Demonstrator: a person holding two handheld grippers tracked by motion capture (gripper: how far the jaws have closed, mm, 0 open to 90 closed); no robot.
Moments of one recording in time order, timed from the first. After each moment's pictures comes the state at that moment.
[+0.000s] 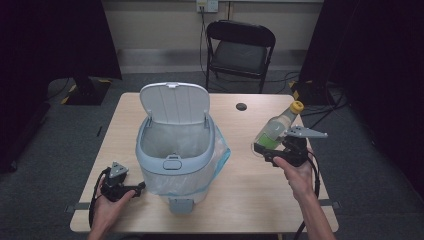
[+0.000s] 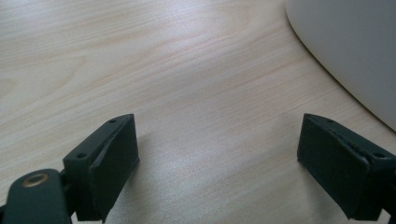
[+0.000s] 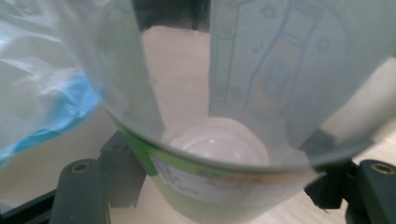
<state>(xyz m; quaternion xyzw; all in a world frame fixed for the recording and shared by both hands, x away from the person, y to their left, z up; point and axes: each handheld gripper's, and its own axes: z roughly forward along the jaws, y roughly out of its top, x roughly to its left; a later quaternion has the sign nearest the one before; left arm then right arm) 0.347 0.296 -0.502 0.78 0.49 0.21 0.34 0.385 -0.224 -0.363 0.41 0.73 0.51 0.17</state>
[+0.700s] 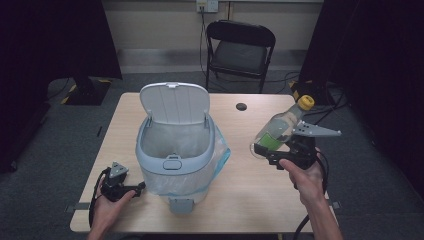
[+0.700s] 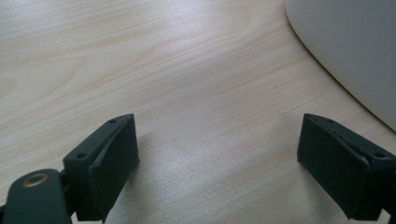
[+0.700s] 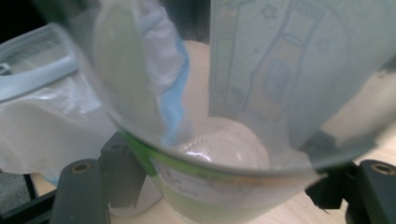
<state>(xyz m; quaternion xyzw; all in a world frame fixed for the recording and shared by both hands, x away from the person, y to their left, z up) 0.347 0.296 -0.502 0.78 0.49 0.21 0.34 0.354 -0.217 -0.315 0.38 0.74 0.54 0.15</state>
